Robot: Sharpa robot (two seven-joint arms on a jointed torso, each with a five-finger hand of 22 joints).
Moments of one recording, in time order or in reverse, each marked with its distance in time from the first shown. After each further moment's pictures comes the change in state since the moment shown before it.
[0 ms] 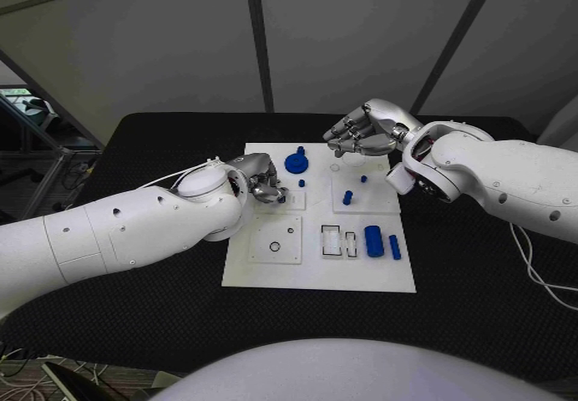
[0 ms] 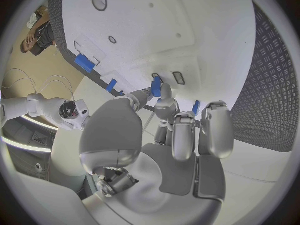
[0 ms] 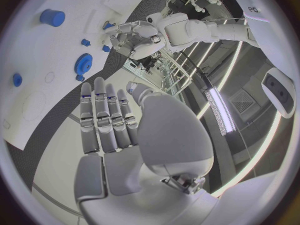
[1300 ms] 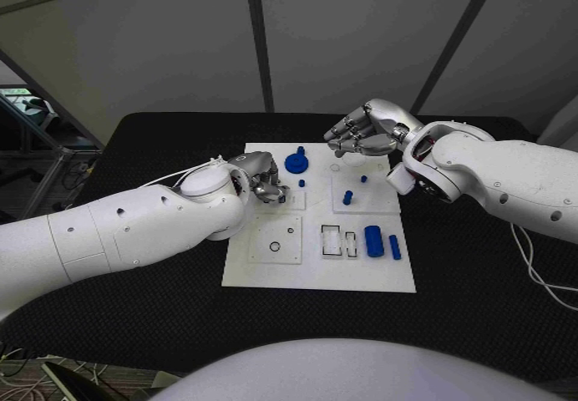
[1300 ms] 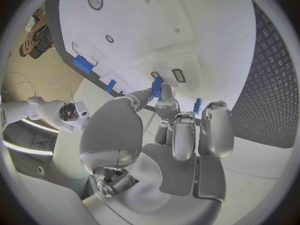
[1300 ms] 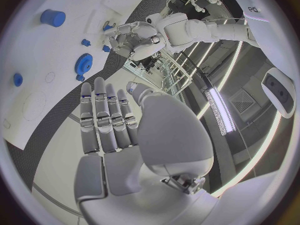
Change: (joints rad) left arm 0.001 0.012 0.000 -0.009 -0.038 0.001 -0.004; left_hand 0.001 0.006 0.011 0.011 0.002 -0.025 0.010 0.017 0.019 -0.012 0.005 0.000 -0.009 0.001 0.006 0.000 0.000 0.000 -0.004 0.004 0.000 0.000; right arm 0.000 -0.003 0.000 0.003 0.000 0.000 -0.001; right_hand 0.000 0.000 -0.003 -0.003 0.000 0.000 0.000 0.000 0.000 0.000 0.000 0.000 0.000 0.000 0.000 0.000 0.001 0.000 0.000 0.000 0.000 0.001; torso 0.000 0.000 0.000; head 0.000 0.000
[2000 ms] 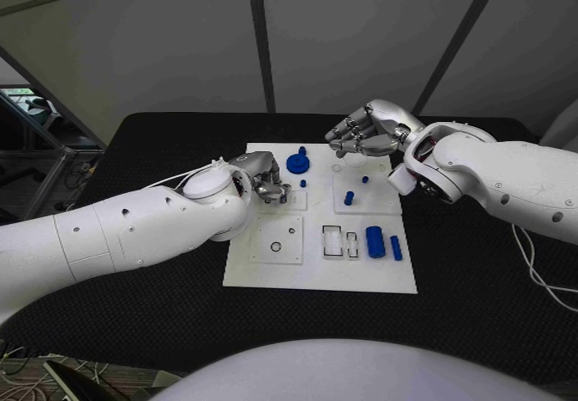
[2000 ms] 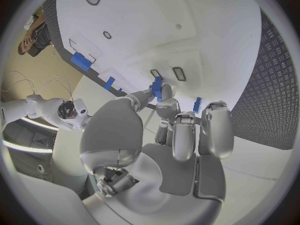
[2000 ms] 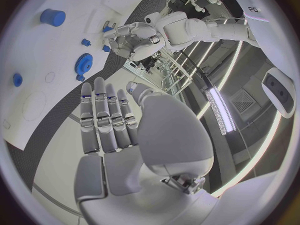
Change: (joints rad) left arm -0.004 0.008 -0.004 -0.011 0.008 -0.043 -0.002; left_hand -0.008 0.026 0.012 0.012 0.000 -0.004 0.004 0.008 0.008 -0.007 0.004 0.004 0.005 0.000 0.000 0.000 0.000 0.000 0.000 0.000 0.005 0.000; right arm 0.000 0.003 0.000 -0.004 0.001 0.000 0.000; right_hand 0.000 0.000 0.000 0.000 -0.007 0.000 0.000 0.000 0.000 0.000 0.000 0.000 0.000 0.000 0.000 0.000 0.001 0.000 -0.004 -0.004 0.004 0.001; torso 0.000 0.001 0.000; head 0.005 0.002
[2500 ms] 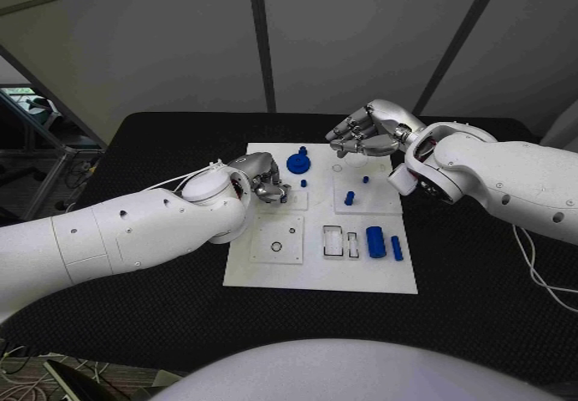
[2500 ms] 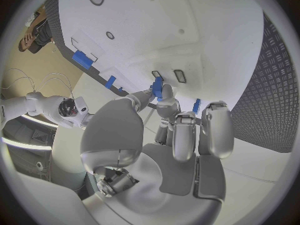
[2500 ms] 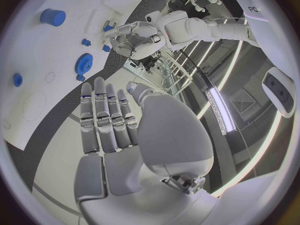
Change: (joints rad) left arm -0.004 -0.012 -0.002 0.016 0.016 -0.024 -0.002; left_hand 0.003 0.010 0.000 0.000 0.000 -0.002 0.006 -0.003 0.002 -0.009 0.008 0.000 -0.001 0.000 0.000 0.000 0.000 0.000 0.000 0.000 0.000 0.000; right arm 0.000 0.001 0.000 -0.001 0.002 0.000 0.000; right_hand 0.000 0.000 0.000 0.000 0.000 0.000 0.000 0.000 0.000 0.000 0.000 0.000 0.000 0.000 0.000 0.000 0.000 0.000 0.000 0.000 0.000 0.000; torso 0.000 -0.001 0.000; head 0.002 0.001
